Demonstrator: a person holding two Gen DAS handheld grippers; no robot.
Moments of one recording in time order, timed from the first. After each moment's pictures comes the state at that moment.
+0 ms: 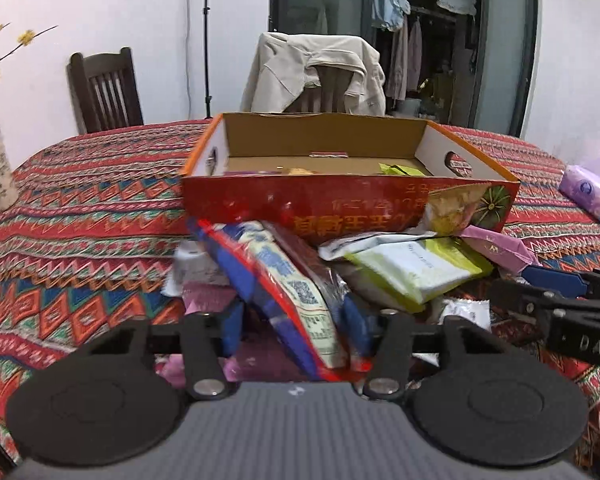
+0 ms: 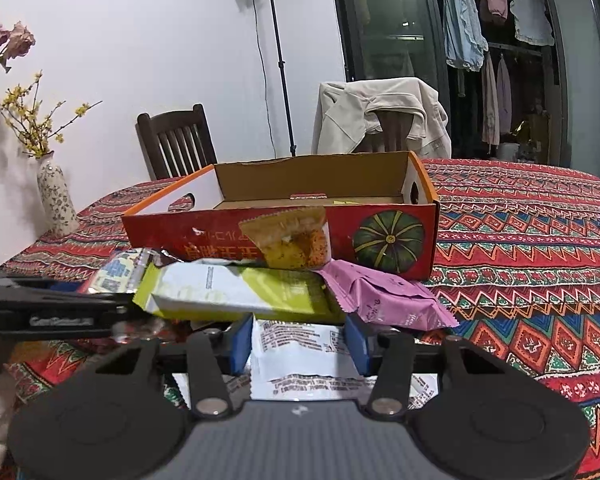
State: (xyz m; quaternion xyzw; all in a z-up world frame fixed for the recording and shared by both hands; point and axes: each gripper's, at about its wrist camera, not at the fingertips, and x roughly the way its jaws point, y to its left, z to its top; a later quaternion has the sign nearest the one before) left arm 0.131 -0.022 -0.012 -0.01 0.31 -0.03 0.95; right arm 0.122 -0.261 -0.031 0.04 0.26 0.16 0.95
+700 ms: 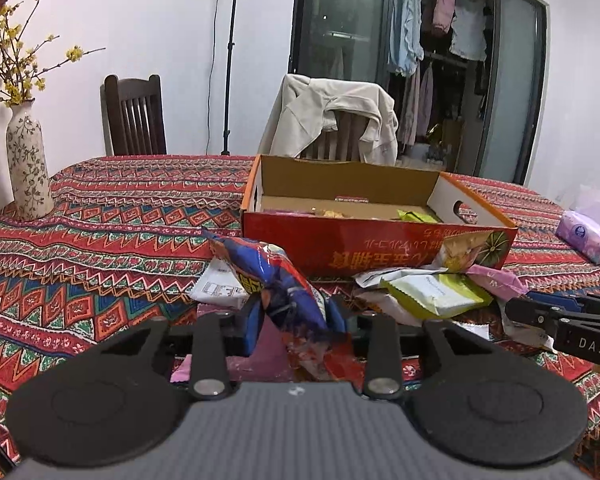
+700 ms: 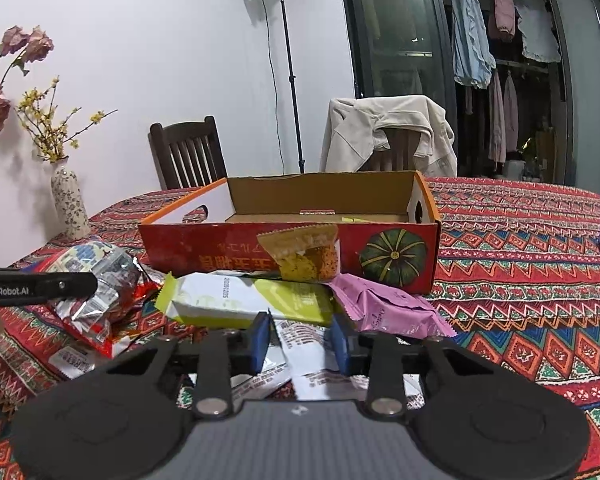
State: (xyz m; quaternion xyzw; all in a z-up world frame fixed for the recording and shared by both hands) left arm 0.091 0.012 0.013 -0.03 0.24 -0.02 0.97; right arm 0.102 -0.263 -0.020 0.03 0.23 0.17 0.96
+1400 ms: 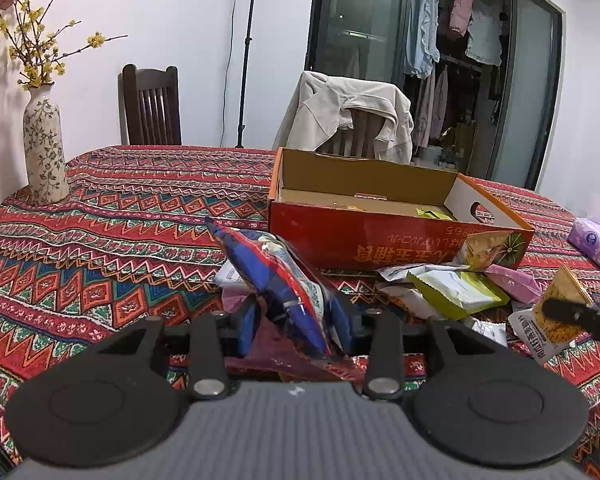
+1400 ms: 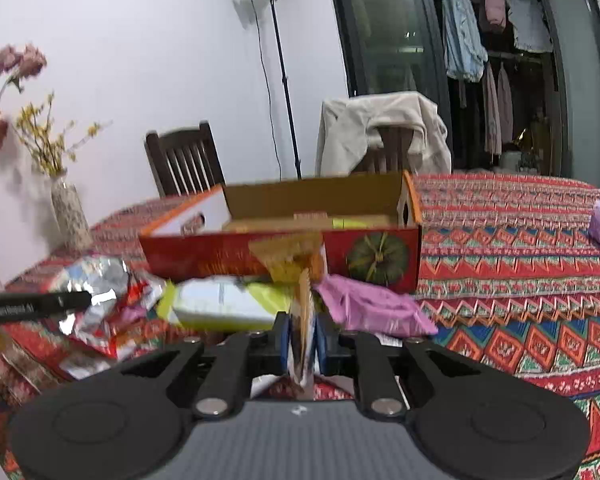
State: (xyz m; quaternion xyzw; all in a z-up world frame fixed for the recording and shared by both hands) left arm 0.092 0.027 0.005 -0.05 0.25 0.00 0.97; right arm 0.101 -0.274 -0.016 0.04 0.25 0.17 0.95
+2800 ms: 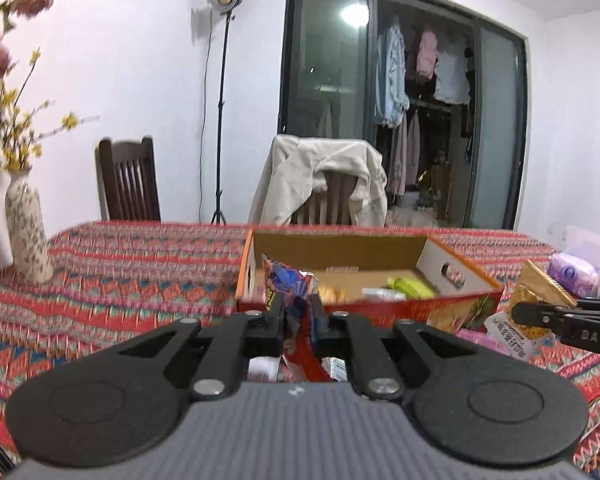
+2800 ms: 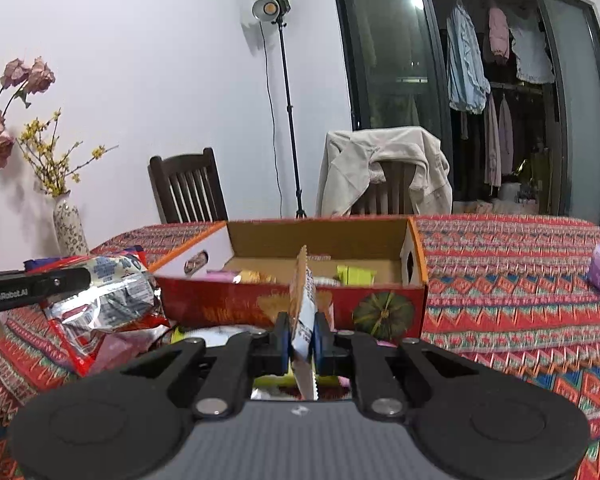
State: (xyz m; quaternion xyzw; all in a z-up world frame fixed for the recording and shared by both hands) left arm 0.092 0.008 0.053 -0.02 0.15 -0.03 0.99; right arm 0.107 -0.269 0.022 0.03 0.19 0.16 0.97
